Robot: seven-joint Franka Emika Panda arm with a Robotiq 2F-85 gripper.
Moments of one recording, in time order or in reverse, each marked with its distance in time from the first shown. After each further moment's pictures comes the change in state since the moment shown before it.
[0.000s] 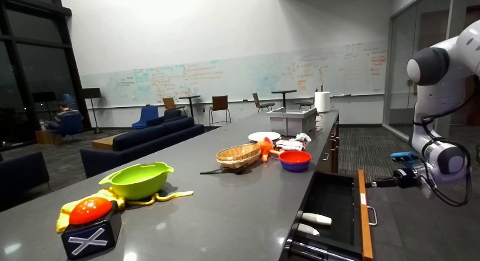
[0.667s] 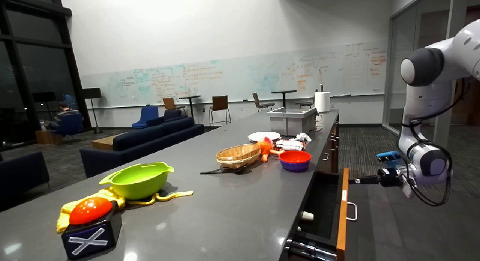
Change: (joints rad) arm 0.040 0.008 0.066 0.003 0.106 -0.001 0.047
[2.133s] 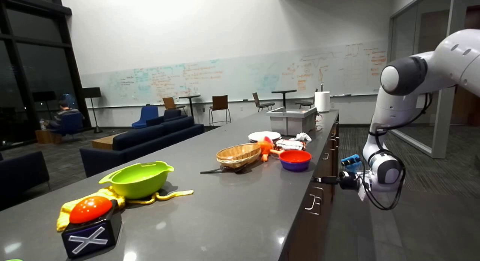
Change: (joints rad) arm 0.128 0.093 0.161 0.096 0.205 -0.001 0.091
